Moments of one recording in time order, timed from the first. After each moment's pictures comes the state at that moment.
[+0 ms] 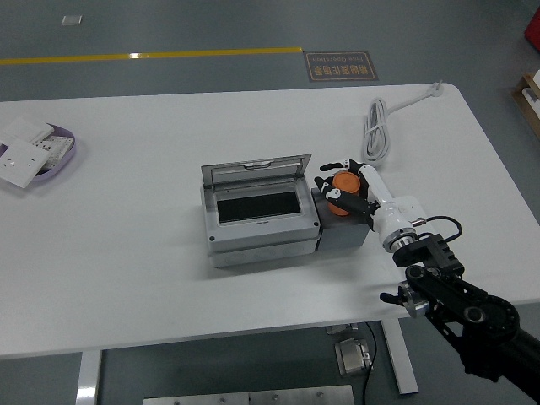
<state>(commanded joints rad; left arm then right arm) 0.09 0.21 -0.31 -0.20 0.13 0.03 0.01 0.36 -0.24 0.81 1.13 -0.95 -0.33 0.29</state>
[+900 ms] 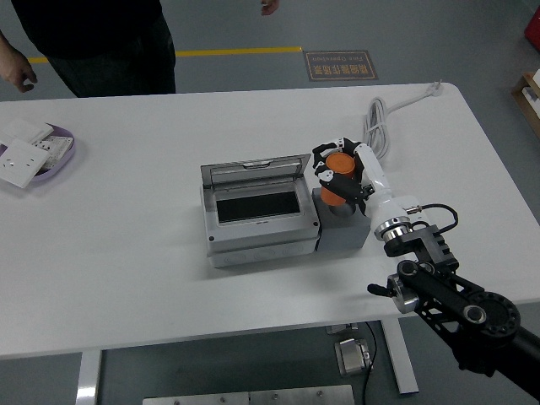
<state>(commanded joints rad) 0.09 0.22 -0.31 -0.19 0.12 0.03 0.01 0.37 -0.25 0.76 1.34 -1.02 -0.47 0.26</state>
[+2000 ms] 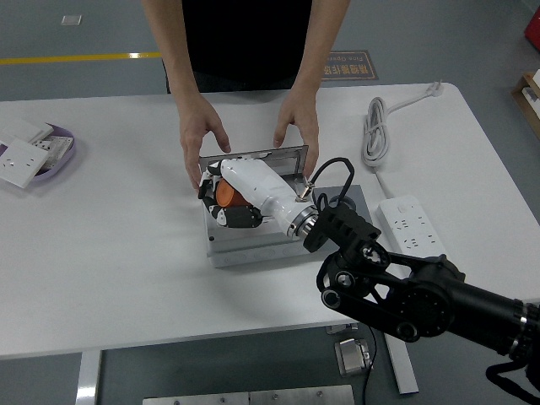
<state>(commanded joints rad) 0.10 0.22 -0.26 -0.19 0.07 0.03 0.01 0.70 -0.14 0.43 1.30 -1.80 -0.31 -0.14</state>
